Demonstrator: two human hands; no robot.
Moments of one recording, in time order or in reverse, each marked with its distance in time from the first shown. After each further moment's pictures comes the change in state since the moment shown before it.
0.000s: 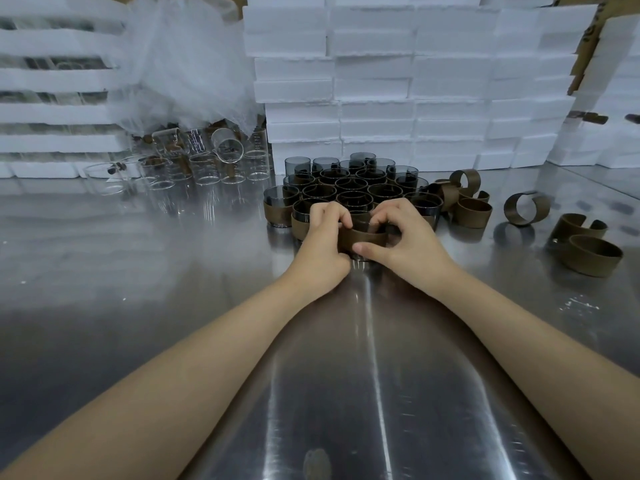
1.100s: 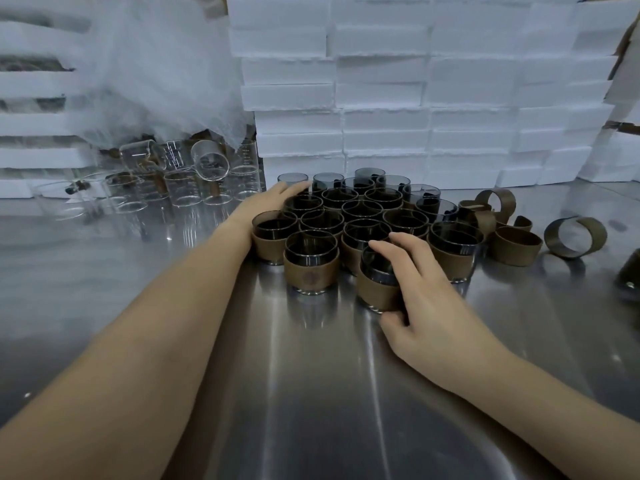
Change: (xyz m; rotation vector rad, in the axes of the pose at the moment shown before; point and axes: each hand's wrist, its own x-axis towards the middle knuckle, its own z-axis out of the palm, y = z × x) left_hand 0.175 -0.131 -0.083 0.763 -0.319 -0.015; right_hand -0.001 0.011 0.013 -0.394 -0.161 -0.031
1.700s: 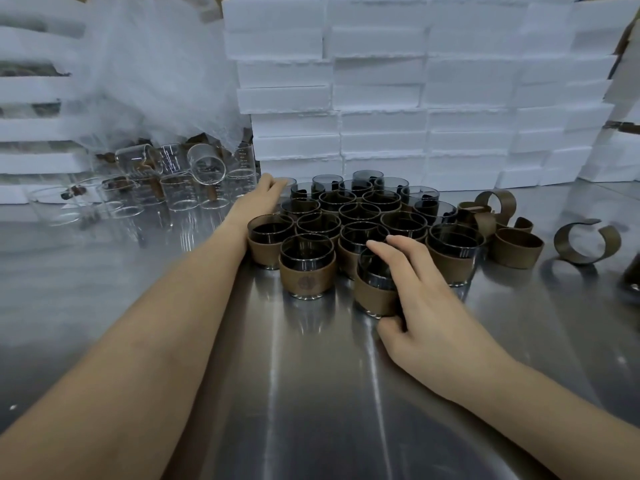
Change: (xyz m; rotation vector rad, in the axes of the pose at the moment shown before) left_hand 0.013 -0.018 0.012 0.115 0.170 -0.063; right_hand 0.001 0.002 0.002 0.001 -0.003 -0.014
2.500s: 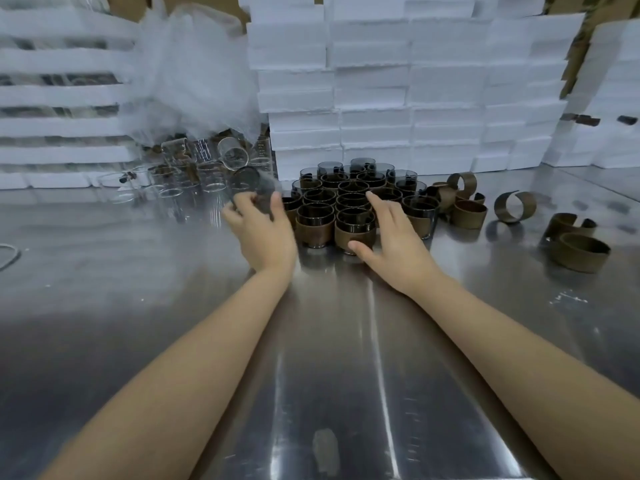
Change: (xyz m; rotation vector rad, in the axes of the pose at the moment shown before) left_hand -0.175 0.134 -0.061 -0.744 0.779 -0.665; right_hand -0.003 -0.018 -0.011 0.038 0.080 0.054
